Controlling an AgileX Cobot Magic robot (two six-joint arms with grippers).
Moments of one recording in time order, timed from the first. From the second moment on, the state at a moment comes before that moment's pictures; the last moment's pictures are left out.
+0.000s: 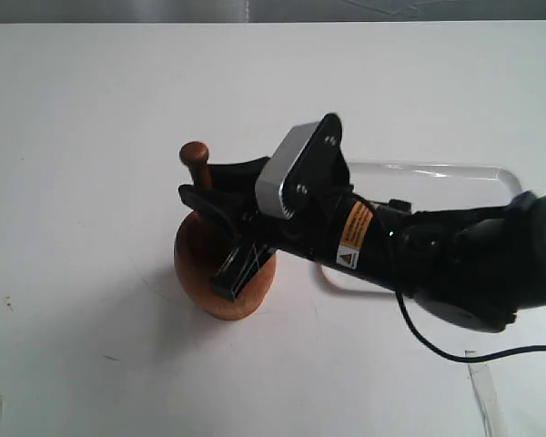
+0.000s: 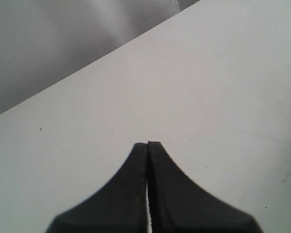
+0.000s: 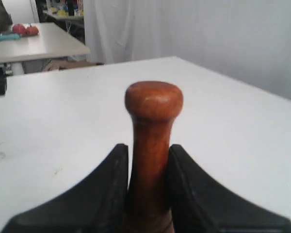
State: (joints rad) left arm 0.02 0.00 0.00 0.07 0.44 0.35; right arm 0.94 1.80 -0.56 -0.35 -1.04 0.16
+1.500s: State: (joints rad) left arm 0.02 0.00 0.00 0.07 0.44 0.35; right arm 0.95 1.74 -0.50 -0.31 -1.21 0.06
